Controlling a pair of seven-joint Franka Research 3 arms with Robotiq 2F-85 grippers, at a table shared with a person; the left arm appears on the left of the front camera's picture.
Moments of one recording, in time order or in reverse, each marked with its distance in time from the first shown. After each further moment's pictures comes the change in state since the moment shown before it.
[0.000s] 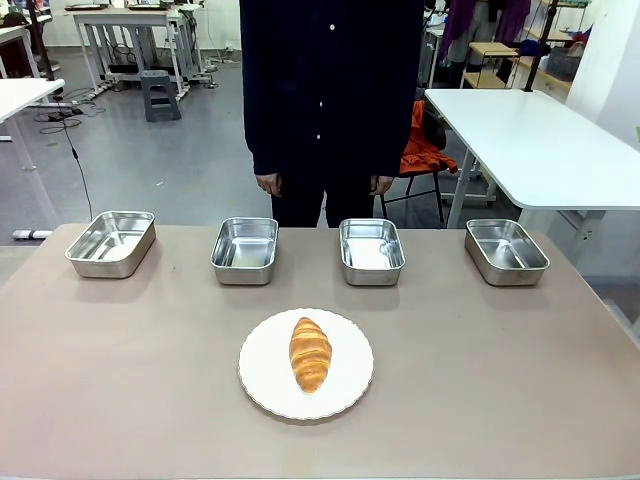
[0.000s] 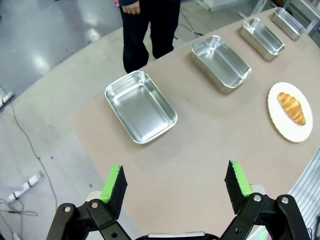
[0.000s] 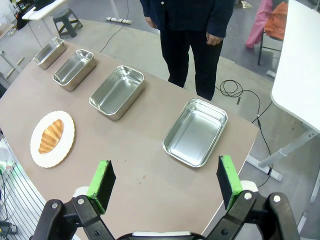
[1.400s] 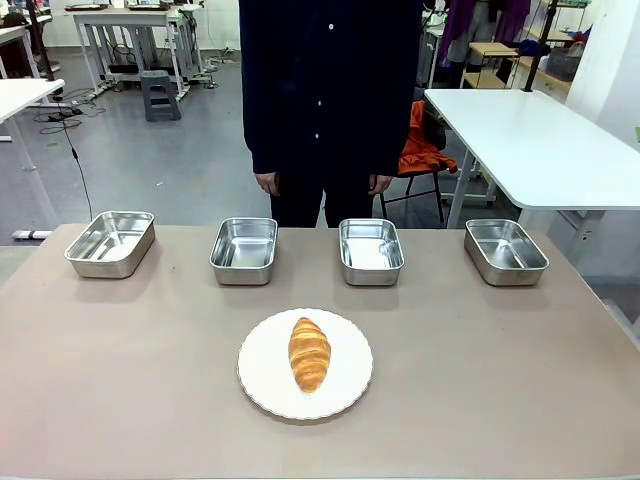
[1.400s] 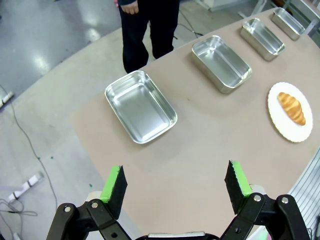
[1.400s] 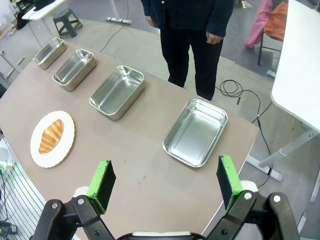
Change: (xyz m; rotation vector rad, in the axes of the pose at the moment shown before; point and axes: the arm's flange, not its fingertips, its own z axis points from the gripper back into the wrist) left arm 0.000 0.000 0.000 0.000 0.000 0.000; right arm 0.000 0.000 0.000 0.000 0.000 0.000
